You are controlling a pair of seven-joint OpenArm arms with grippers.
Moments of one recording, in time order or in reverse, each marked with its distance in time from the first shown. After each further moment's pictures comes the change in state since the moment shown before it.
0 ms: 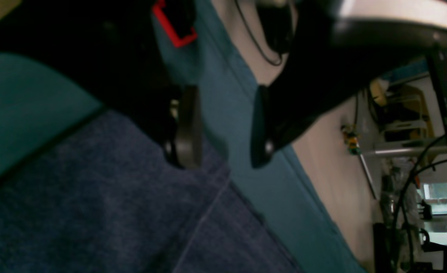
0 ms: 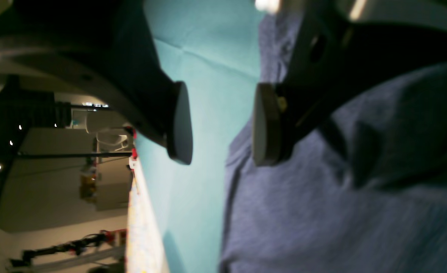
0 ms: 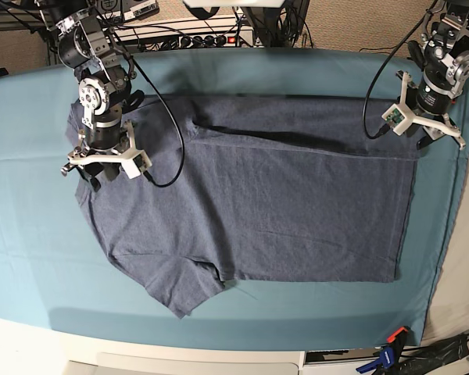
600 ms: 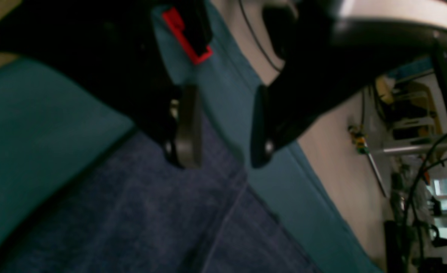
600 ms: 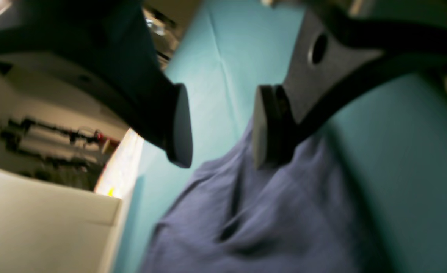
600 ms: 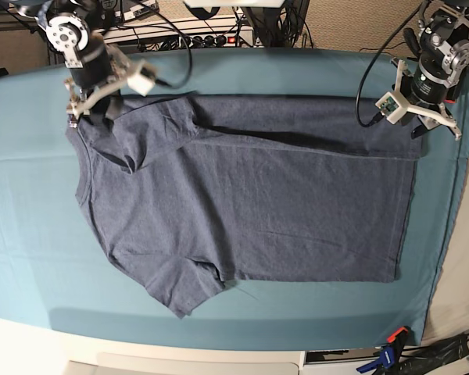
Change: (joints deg) left arm 3.9 -0.1 0.0 5.3 -0.7 -0.8 3.7; right arm -25.8 21.5 0.1 29.6 1.2 19.6 -5.3
